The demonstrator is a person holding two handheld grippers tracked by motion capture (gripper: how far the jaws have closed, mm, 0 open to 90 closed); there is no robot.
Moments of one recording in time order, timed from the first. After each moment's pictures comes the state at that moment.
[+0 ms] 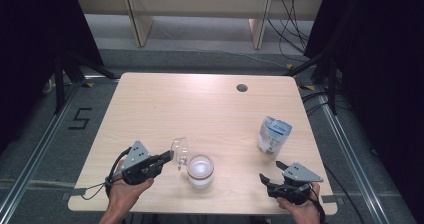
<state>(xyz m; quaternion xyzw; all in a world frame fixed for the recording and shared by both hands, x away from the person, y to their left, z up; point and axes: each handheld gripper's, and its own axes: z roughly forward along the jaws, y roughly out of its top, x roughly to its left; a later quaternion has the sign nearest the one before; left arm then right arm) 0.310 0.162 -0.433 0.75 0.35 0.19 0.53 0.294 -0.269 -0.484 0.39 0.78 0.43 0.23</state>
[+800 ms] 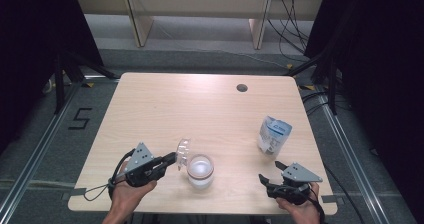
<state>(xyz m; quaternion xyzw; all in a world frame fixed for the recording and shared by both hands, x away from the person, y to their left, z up) 0.307 0.155 -0.435 0.75 0.34 0.18 0.53 0.294 -0.268 -0.484 0.39 0.78 0.43 0.23</state>
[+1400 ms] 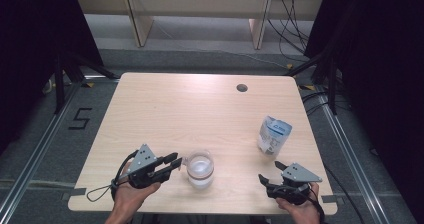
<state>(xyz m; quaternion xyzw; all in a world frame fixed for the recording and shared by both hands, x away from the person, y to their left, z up) 0.306 0.149 -0.438 0.75 0.35 0.17 0.54 0.294 -0.267 -0.484 0.39 0.78 0.42 0.24</state>
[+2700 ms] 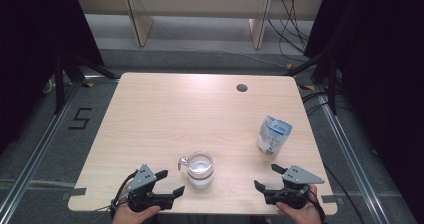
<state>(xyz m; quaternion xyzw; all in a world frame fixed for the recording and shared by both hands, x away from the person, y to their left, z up) 0.270 0.152 -0.477 0.76 0.39 0.12 0.50 0.288 -0.265 -0.485 0.37 0.78 0.47 0.17</state>
